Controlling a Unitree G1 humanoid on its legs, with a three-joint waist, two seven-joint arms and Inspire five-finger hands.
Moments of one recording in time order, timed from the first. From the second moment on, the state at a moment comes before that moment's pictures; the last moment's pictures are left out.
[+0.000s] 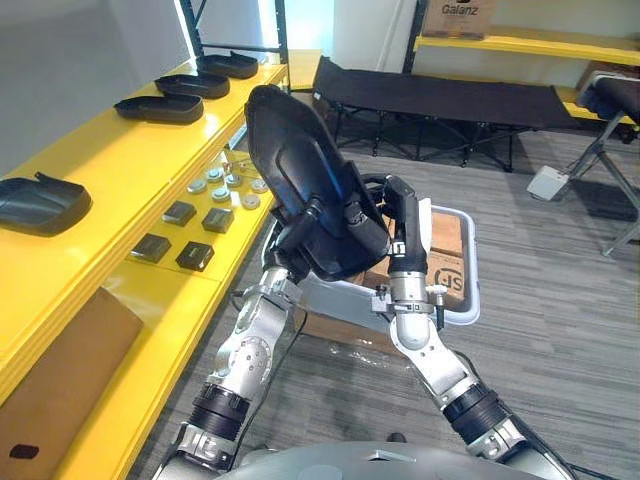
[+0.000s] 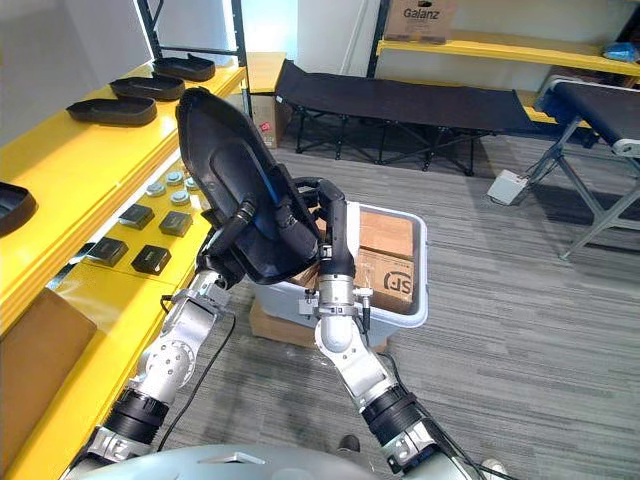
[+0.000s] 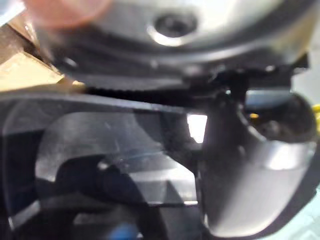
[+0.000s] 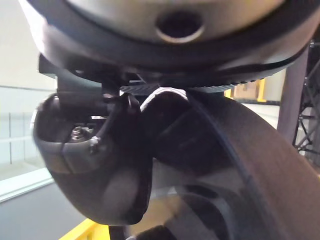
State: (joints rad) left arm -0.12 0.12 -0.30 0.03 -1.03 -0.01 0.06; right arm -0.16 -0.22 0.51 0.10 -0.10 -0.36 -0.62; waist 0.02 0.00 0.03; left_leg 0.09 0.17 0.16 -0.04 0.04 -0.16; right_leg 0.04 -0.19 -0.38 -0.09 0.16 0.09
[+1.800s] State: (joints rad) left arm 0.36 0.05 0.04 -0.26 -0.33 -0.33 0.16; right arm 0.25 -0.15 0.07 0.12 0.63 -0.35 -0.01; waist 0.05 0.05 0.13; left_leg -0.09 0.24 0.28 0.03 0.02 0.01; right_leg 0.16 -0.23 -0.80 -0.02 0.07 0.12
